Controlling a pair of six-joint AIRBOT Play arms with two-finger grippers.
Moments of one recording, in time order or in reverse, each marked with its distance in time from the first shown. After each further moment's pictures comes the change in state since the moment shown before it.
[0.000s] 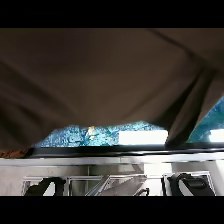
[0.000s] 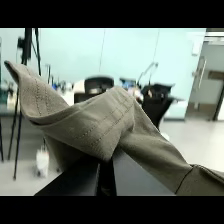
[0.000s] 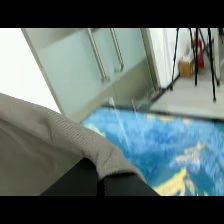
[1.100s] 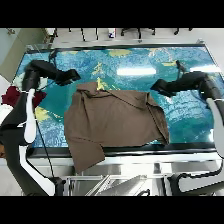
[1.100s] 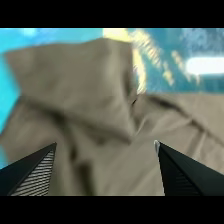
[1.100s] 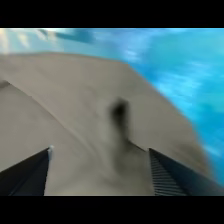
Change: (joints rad) left arm -0.145 -1.115 0.009 0.095 0.224 0.006; right arm -0.149 -0.862 -0.235 -0.164 0.006 -0.084
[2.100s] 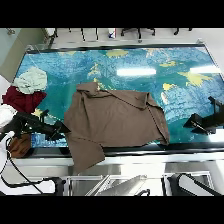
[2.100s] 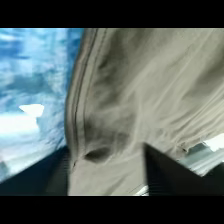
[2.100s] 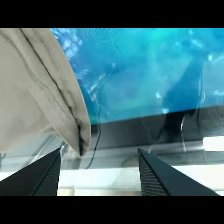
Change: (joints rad) left arm 0.311 0.441 -1.183 -0.137 0.044 0.238; right arm -0.388 0.393 -0.473 -0.295 -0.355 -0.003
